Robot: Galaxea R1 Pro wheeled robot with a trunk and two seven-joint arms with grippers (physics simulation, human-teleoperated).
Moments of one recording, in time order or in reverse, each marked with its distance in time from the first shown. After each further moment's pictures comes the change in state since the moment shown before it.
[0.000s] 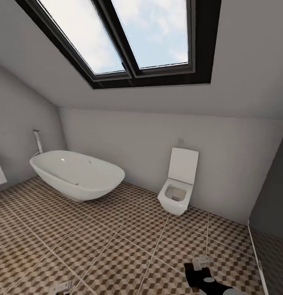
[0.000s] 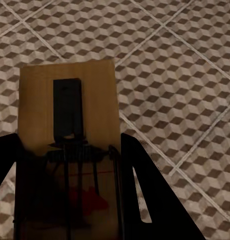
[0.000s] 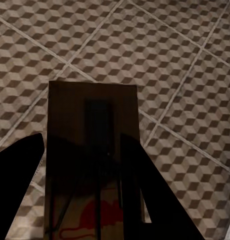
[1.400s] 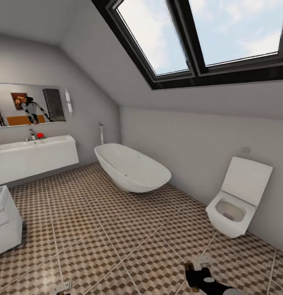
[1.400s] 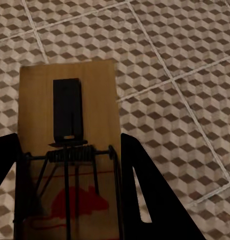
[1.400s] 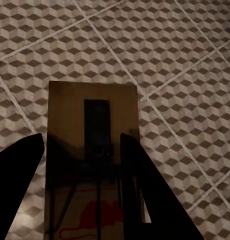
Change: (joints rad) left arm 0.000 -0.004 -0.001 -0.001 -0.001 0.000 0.000; right arm 0.000 0.000 0.000 0.000 0.000 0.000 0.000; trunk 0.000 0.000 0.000
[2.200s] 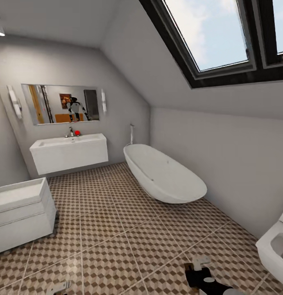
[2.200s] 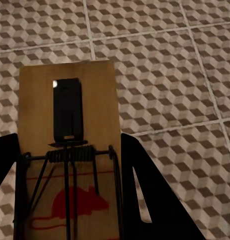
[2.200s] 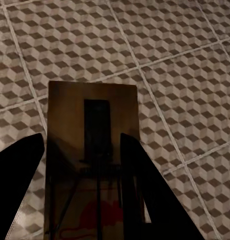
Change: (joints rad) left arm 0.000 0.018 0.001 0.000 0.001 0.006 0.000; right arm 0.000 0.000 0.000 0.000 0.000 0.000 0.000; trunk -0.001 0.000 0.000
